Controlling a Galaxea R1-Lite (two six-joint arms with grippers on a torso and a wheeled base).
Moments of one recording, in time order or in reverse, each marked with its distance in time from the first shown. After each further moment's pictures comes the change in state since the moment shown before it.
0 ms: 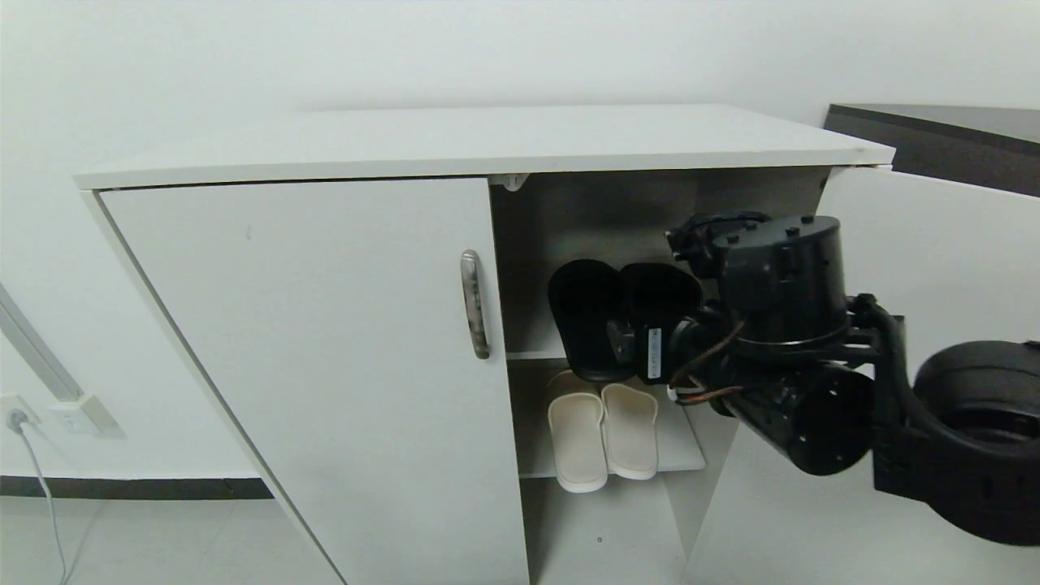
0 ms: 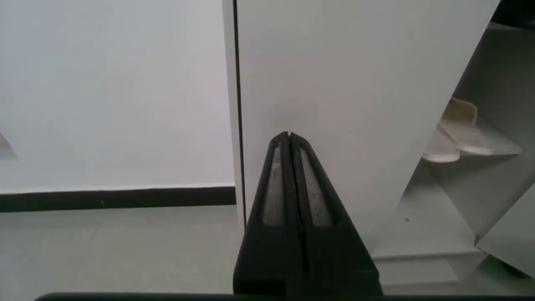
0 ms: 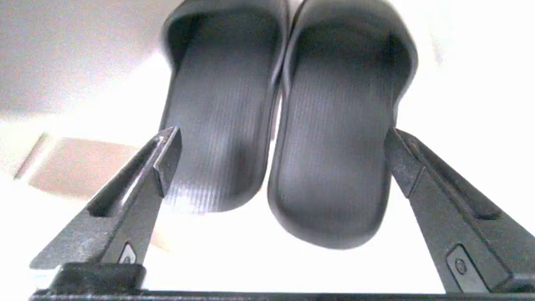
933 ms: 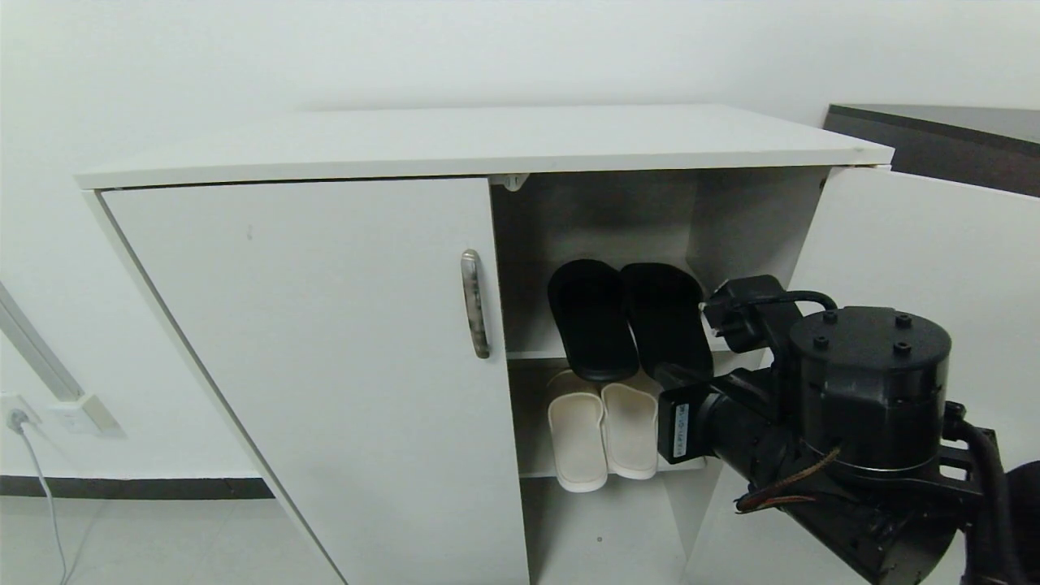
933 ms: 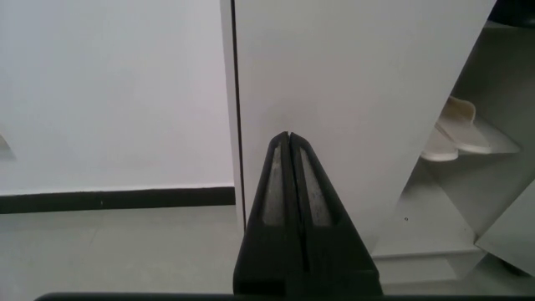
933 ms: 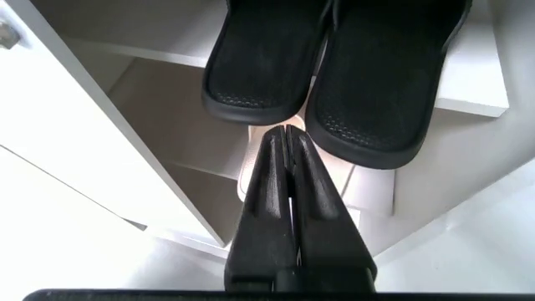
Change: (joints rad) left arm 0.000 0.000 0.000 0.000 -0.004 0.003; right arm 0.055 -0.082 0.316 -0.292 0.092 -0.018
